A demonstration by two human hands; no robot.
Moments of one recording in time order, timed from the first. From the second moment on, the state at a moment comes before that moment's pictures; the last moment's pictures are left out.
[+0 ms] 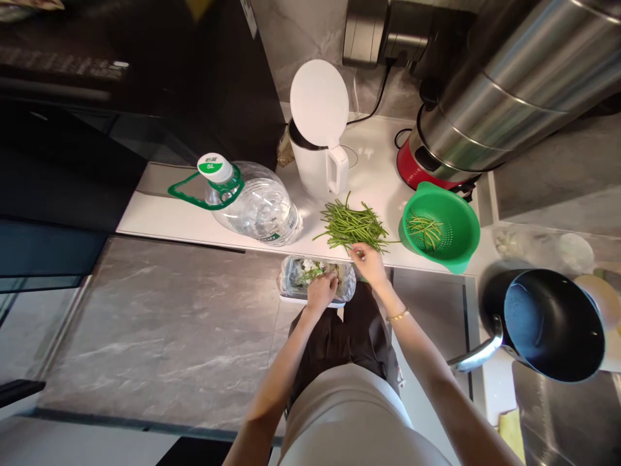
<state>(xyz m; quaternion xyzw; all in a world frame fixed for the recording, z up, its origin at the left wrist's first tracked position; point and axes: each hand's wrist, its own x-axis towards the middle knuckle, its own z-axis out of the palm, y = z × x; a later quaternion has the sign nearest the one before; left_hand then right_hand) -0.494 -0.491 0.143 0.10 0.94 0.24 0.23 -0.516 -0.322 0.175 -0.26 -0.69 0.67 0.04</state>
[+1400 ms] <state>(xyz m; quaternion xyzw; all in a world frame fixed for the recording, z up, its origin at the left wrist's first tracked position) -0.507 -0.501 0.233 0.18 0.78 0.56 0.21 -0.455 -0.324 0.230 0.05 -0.89 0.46 0.04</state>
